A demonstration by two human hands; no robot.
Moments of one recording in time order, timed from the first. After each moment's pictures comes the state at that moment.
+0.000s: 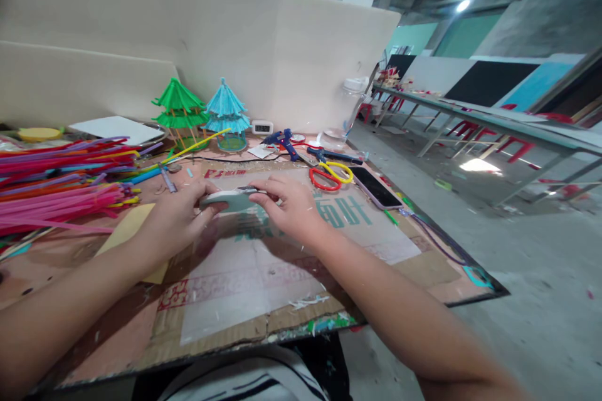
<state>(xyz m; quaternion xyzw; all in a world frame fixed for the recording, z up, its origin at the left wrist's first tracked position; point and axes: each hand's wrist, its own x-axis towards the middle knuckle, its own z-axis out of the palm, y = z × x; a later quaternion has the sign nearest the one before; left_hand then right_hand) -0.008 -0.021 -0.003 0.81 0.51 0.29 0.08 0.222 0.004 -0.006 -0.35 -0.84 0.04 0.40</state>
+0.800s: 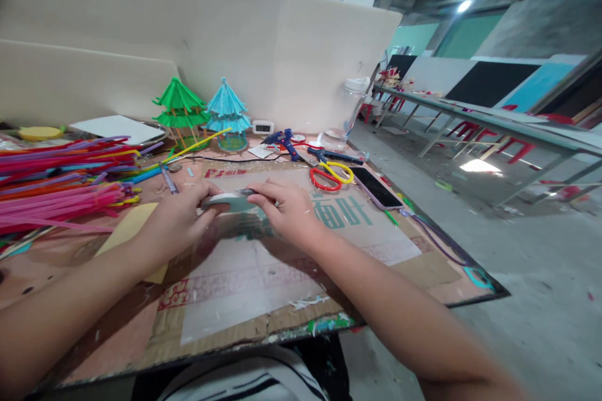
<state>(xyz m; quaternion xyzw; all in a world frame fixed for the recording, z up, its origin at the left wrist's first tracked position) -0.008 -0.020 -0.007 0.81 0.50 0.29 0.09 0.218 0.001 -0.009 -0.35 -0.84 0.06 0.41</state>
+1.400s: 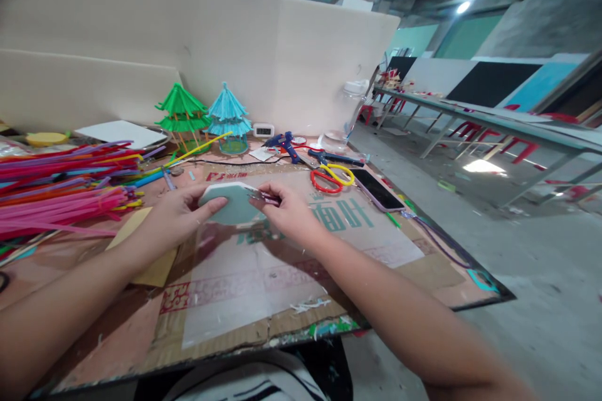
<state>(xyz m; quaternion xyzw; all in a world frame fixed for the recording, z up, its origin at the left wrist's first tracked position) -0.013 -0.009 -0.008 0.75 0.46 0.38 0.28 0.210 0.002 -0.005 -0.43 -0.73 0.32 0.42</state>
